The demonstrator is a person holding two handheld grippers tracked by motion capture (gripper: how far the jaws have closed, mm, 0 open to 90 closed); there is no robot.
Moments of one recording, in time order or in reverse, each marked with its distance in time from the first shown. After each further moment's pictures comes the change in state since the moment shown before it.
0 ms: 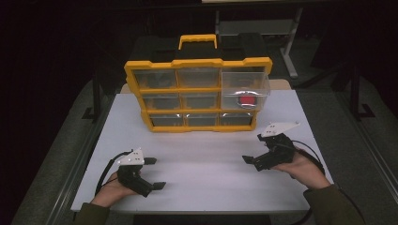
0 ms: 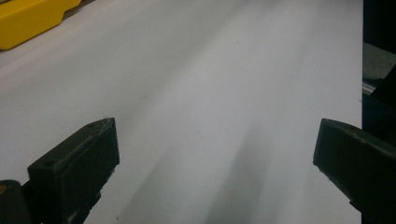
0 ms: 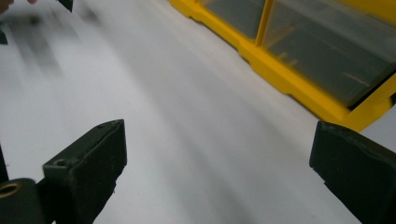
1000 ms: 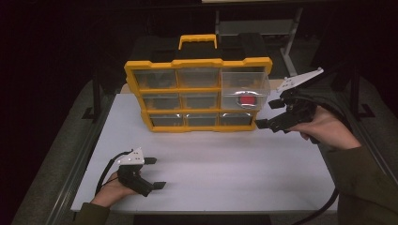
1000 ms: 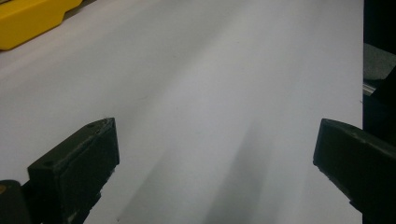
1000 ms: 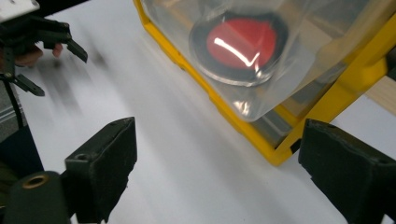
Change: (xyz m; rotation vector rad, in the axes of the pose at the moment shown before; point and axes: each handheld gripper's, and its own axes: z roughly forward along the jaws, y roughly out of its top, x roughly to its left) left arm 0.001 0.001 0.000 0.003 -0.001 0.000; right arm -0.038 0.096 -0.072 0.047 0.013 -0.001
